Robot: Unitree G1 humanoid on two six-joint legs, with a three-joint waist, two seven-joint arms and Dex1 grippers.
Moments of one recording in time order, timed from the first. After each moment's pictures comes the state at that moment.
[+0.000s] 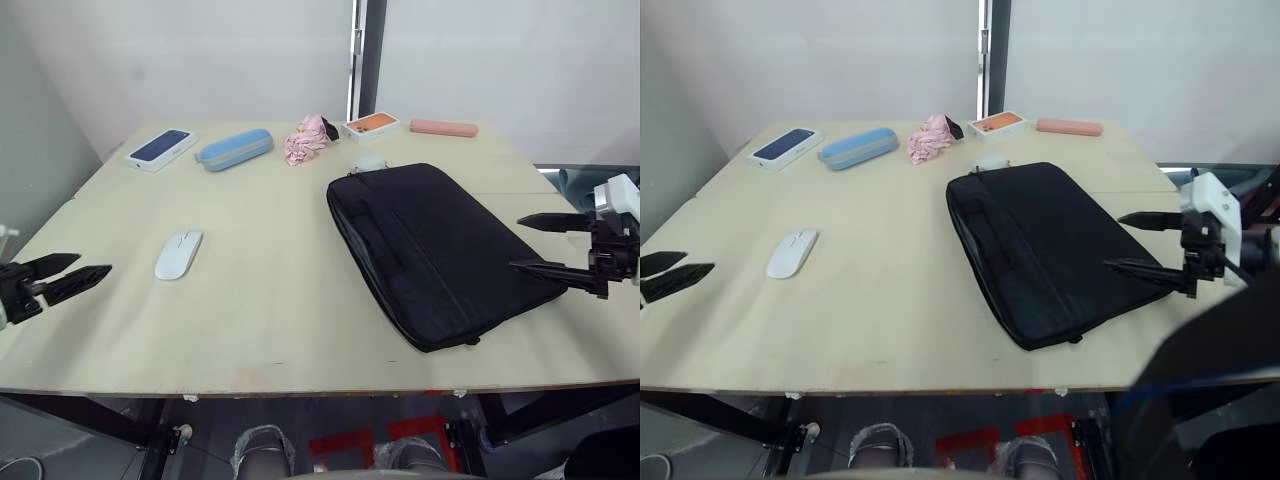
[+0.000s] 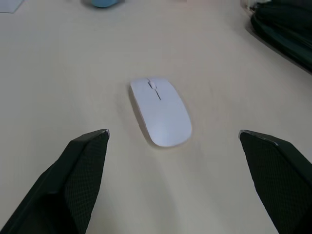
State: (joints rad) left arm -0.06 1.02 0.67 0.25 -0.57 0.65 -1.06; right arm -0.15 -1.10 -0.44 -0.17 0.63 0.53 1.31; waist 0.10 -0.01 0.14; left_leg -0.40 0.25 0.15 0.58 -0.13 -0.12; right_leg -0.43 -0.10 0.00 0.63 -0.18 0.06
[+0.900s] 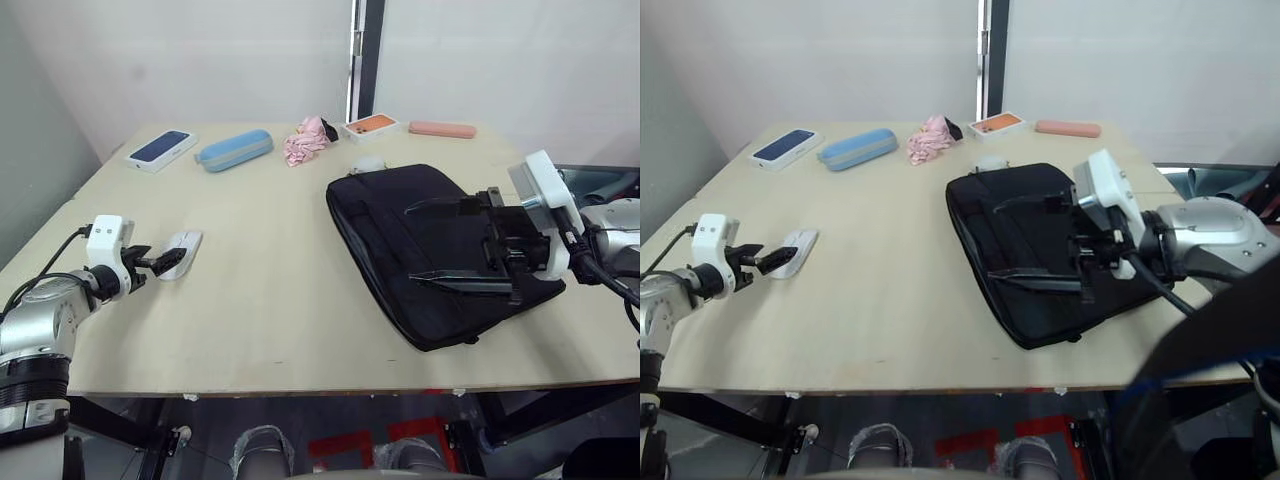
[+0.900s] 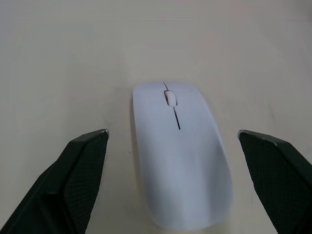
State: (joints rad) left arm -0.35 0.76 0.35 0.34 -0.41 0.59 -0.67; right arm -0.45 -0.97 -0.24 -0.58 0.98 0.75 1.03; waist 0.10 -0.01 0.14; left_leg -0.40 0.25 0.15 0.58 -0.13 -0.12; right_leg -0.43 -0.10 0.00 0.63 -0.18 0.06
